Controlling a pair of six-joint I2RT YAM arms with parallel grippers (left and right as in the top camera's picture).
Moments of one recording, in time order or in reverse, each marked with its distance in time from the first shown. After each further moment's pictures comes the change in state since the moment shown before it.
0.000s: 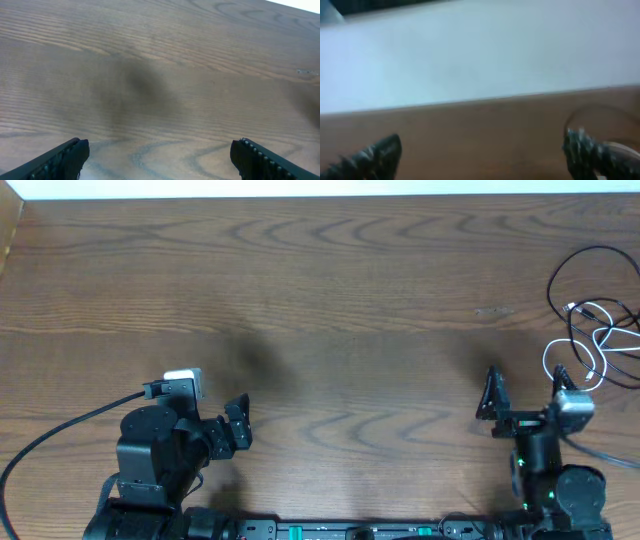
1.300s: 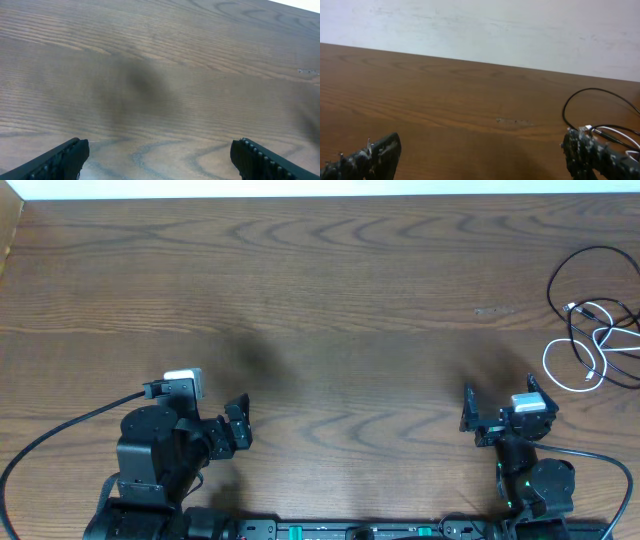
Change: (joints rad) left arm 0.000 0.001 -0.001 0.000 0.000 0.000; right arm 0.021 -0.079 -0.182 -0.051 -0.039 -0.220
